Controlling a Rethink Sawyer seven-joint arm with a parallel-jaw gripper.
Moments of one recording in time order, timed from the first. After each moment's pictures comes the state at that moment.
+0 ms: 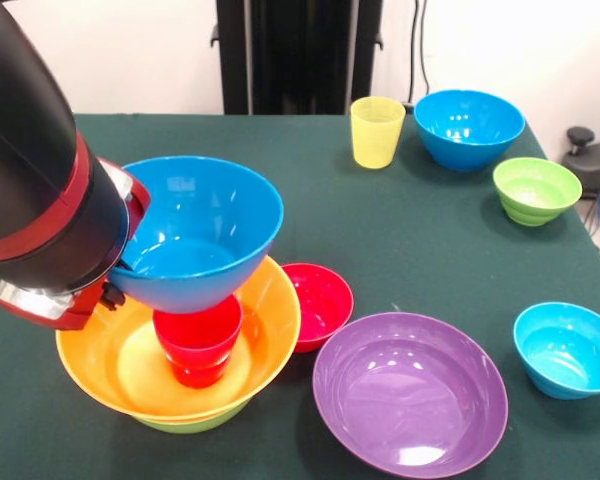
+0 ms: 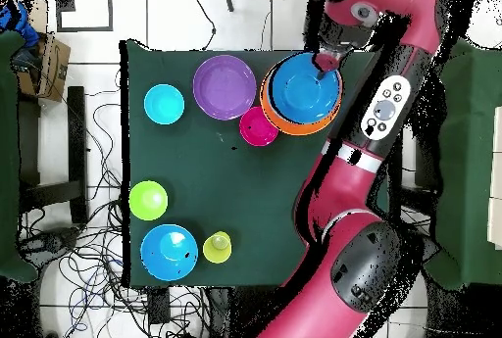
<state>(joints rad) -0.69 -0.08 1.81 0.26 -1.94 2.21 0.10</state>
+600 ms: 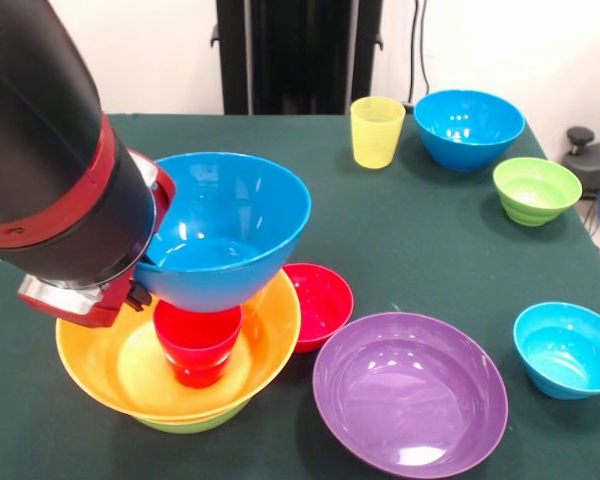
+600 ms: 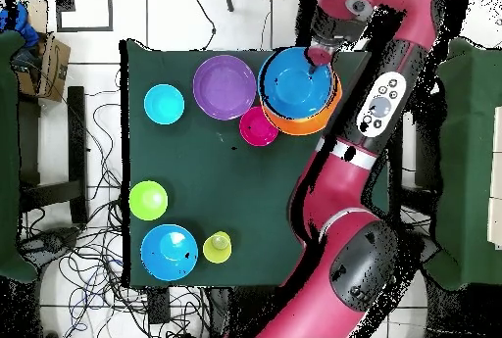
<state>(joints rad) -0.68 -0.08 1.87 0.26 -1.94 2.21 0.10</state>
